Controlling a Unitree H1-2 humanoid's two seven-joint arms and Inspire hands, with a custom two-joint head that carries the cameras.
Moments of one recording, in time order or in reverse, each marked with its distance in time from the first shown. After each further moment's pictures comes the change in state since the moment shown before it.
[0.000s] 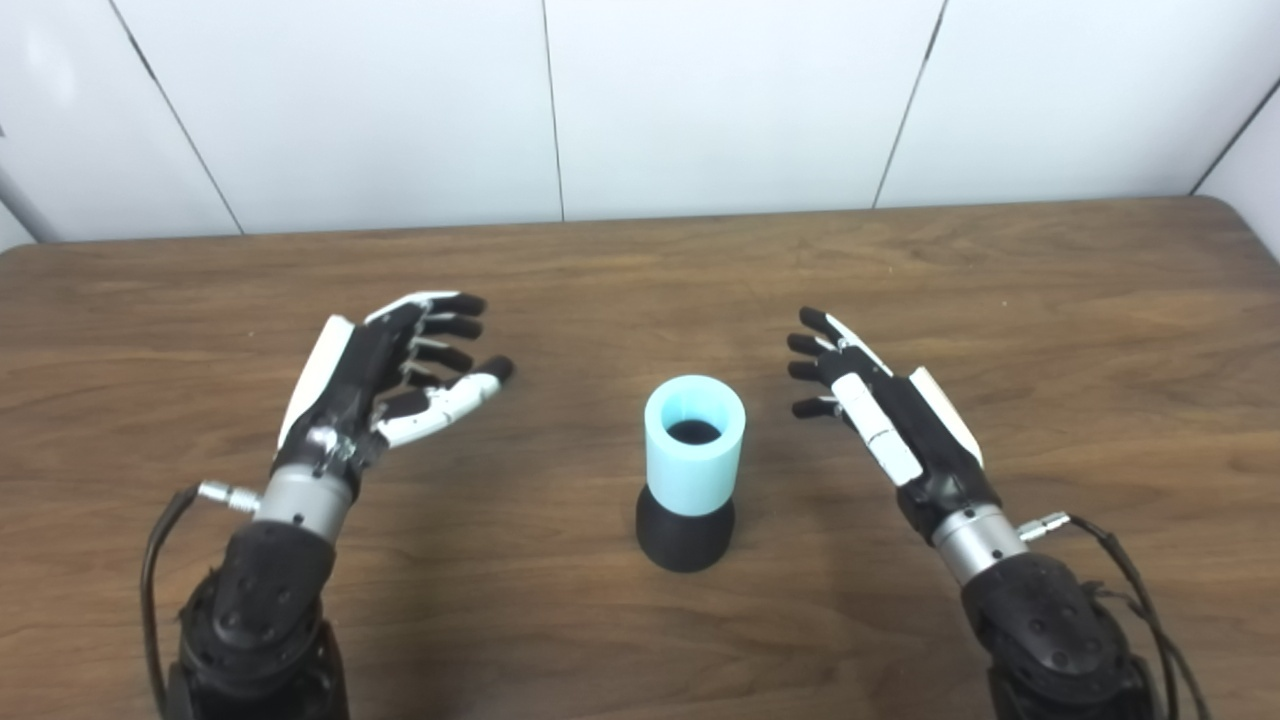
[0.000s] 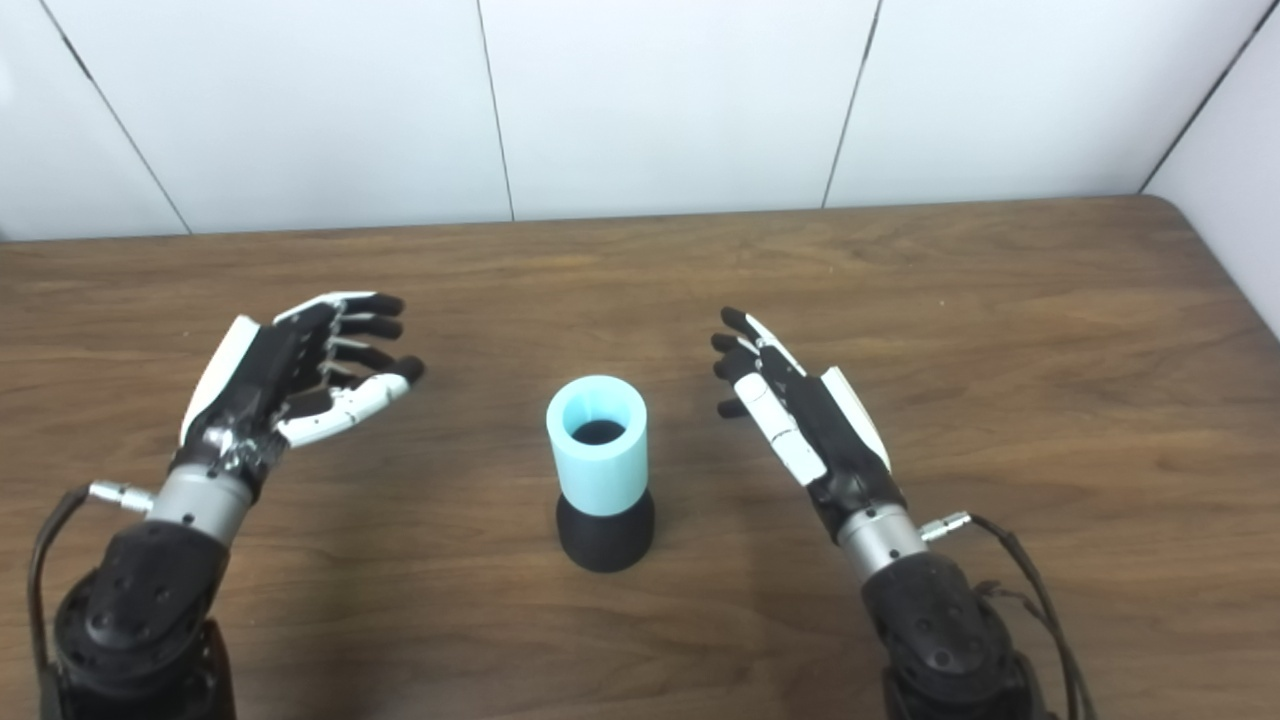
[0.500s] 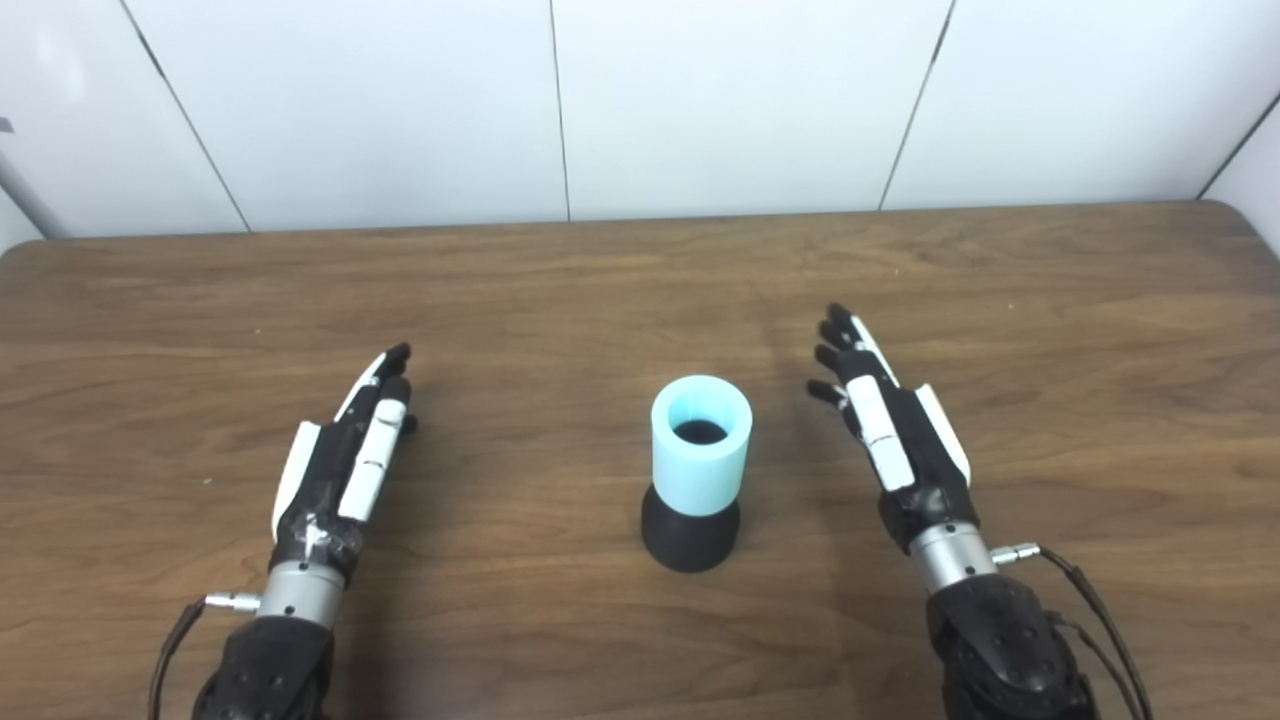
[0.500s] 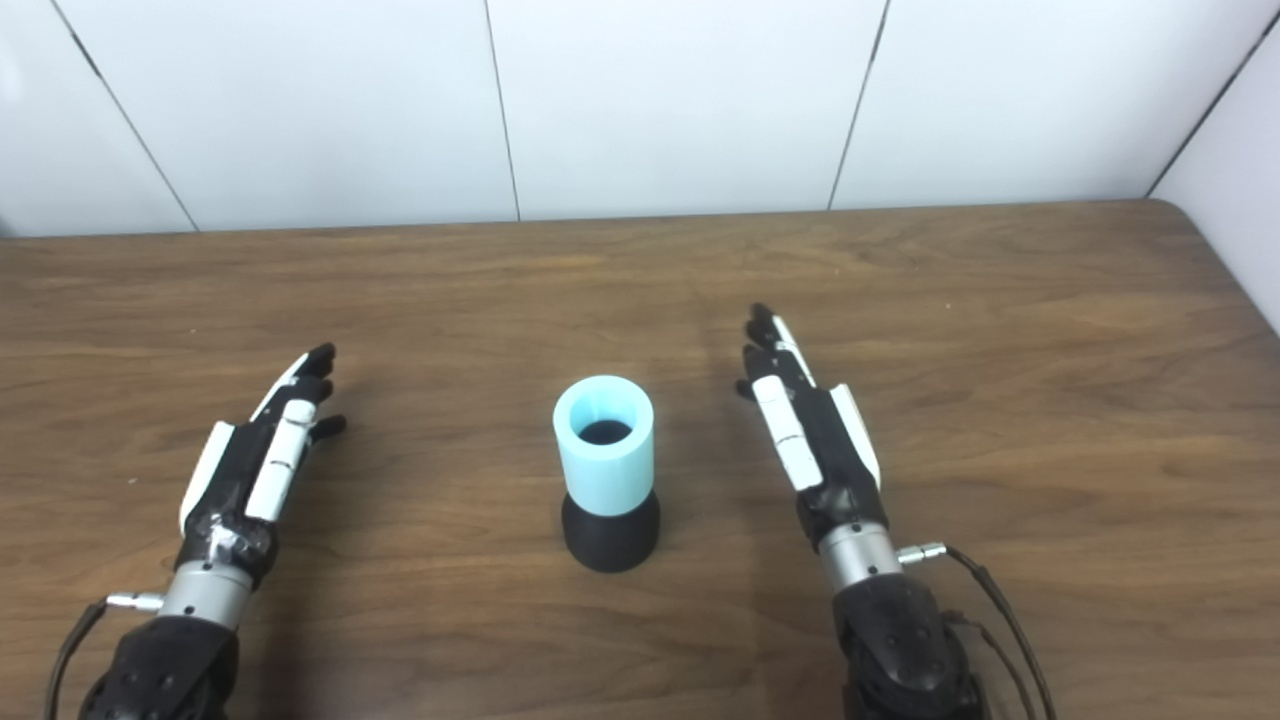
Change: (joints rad) left arm 0.142 0.026 0.012 0.195 -0.349 -0.247 0.229; right arm 0.036 0.069 -0.056 0.161 0.105 -0.225 -0.106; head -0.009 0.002
